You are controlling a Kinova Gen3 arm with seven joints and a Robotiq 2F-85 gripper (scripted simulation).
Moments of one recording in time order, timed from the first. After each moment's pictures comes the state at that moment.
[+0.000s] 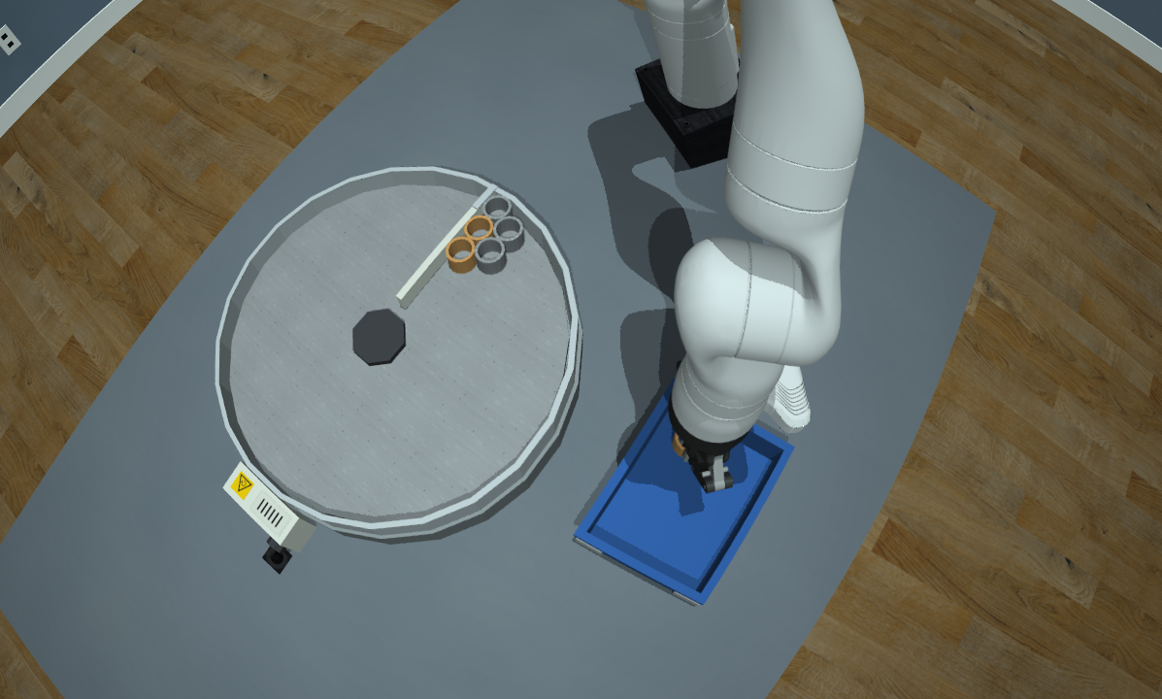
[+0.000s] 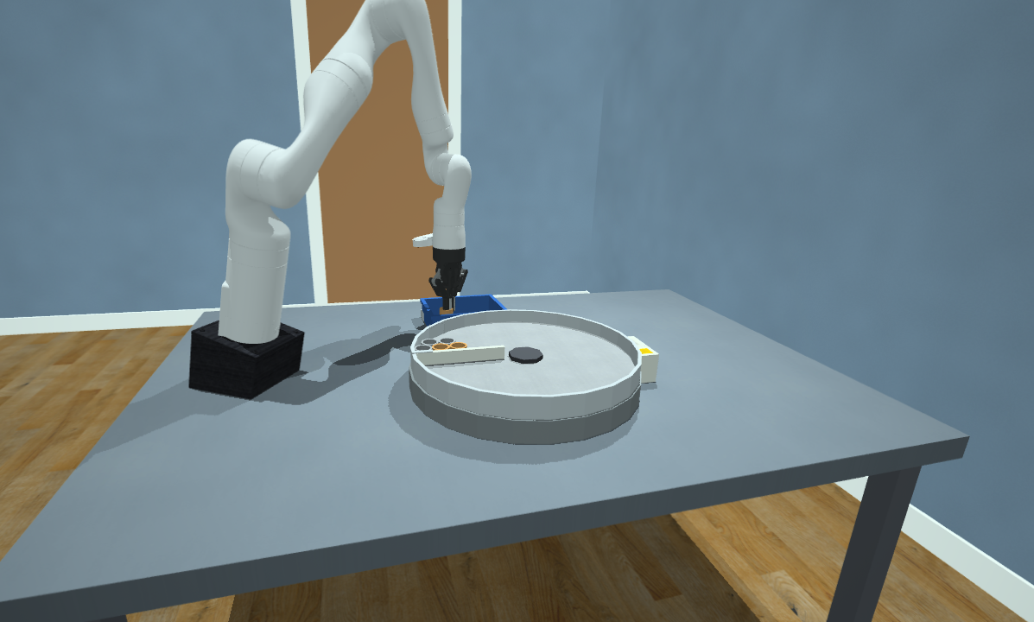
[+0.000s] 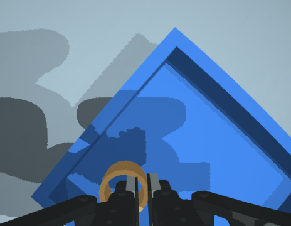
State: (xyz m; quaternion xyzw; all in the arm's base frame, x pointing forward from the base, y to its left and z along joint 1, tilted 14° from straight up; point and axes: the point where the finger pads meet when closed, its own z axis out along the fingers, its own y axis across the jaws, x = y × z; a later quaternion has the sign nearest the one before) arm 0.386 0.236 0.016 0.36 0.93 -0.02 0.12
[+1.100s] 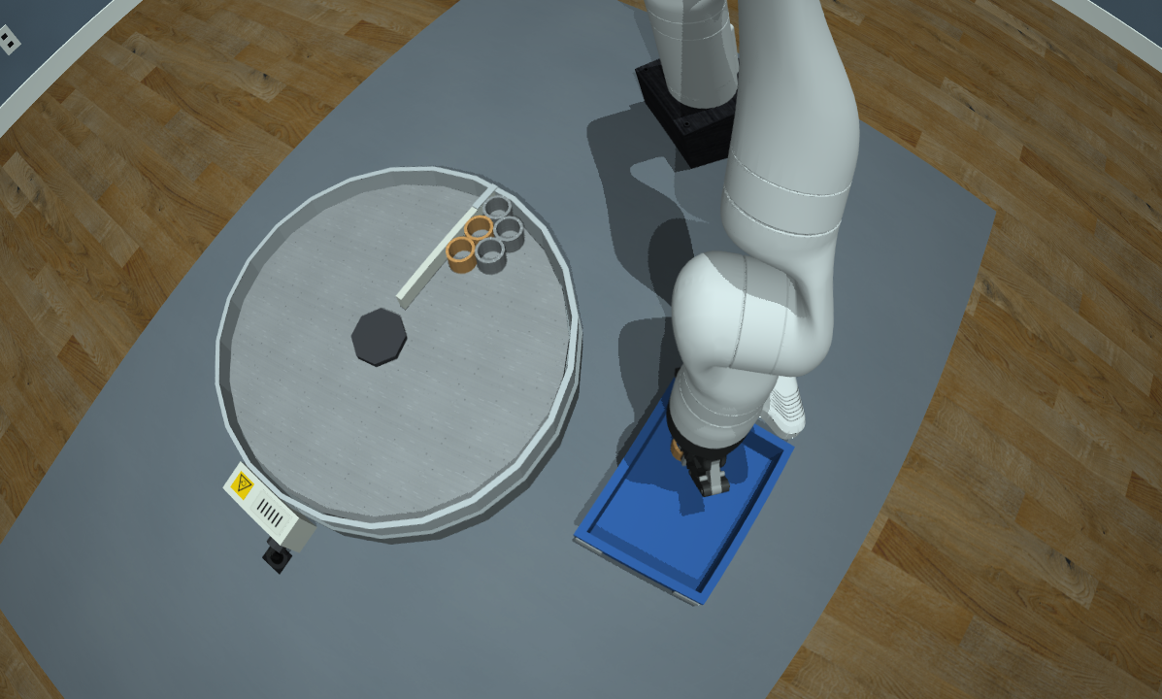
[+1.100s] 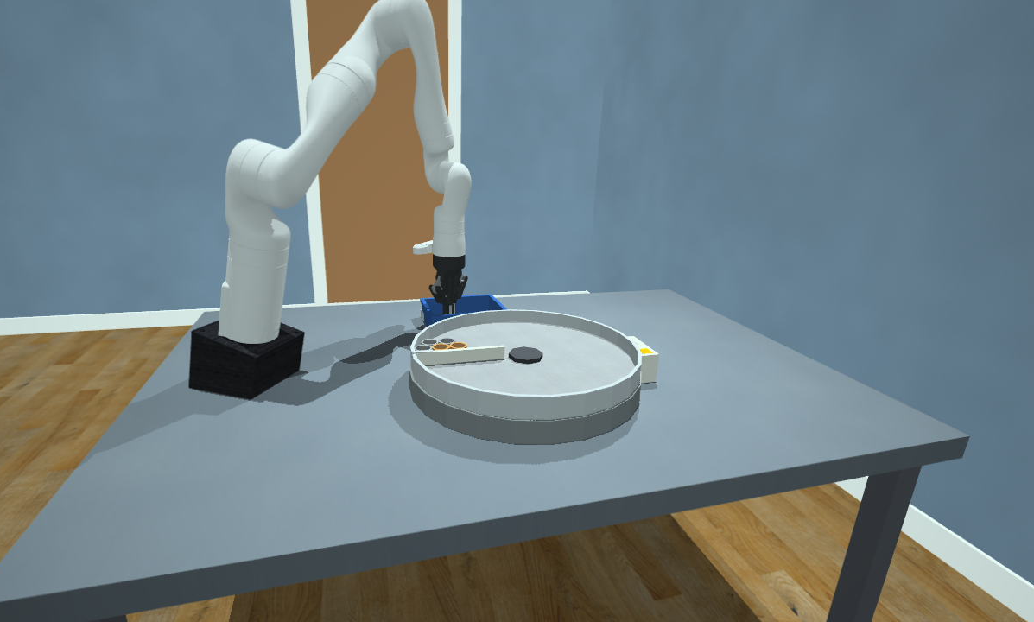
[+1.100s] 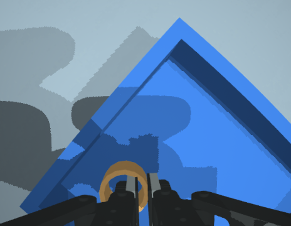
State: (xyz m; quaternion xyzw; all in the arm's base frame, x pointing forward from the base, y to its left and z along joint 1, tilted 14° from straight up) arm 0.390 0.234 -0.001 0.36 0.93 -0.02 0.12
